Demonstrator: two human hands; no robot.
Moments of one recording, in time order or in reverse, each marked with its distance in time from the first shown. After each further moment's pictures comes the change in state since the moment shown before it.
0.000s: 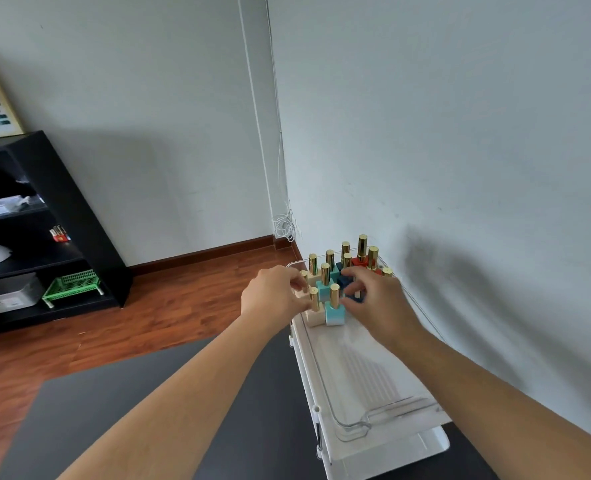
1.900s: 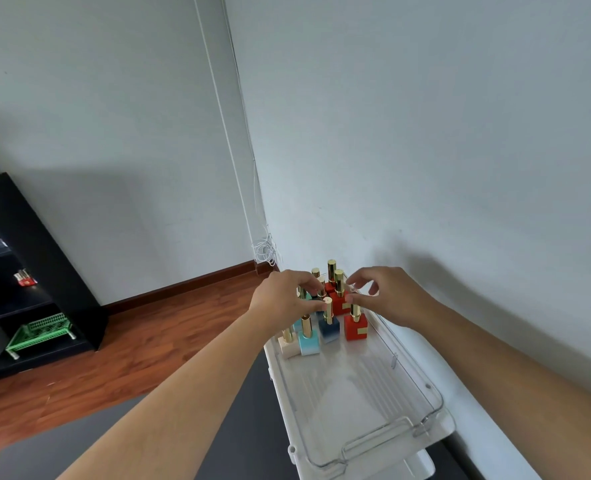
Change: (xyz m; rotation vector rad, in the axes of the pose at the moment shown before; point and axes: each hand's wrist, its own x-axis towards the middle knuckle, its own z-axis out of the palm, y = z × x) left_hand 0.041 0.048 0.007 -0.086 -0.138 0.273; right_hand 0.038 0.040 -0.072 -0.125 -0.123 -0.003
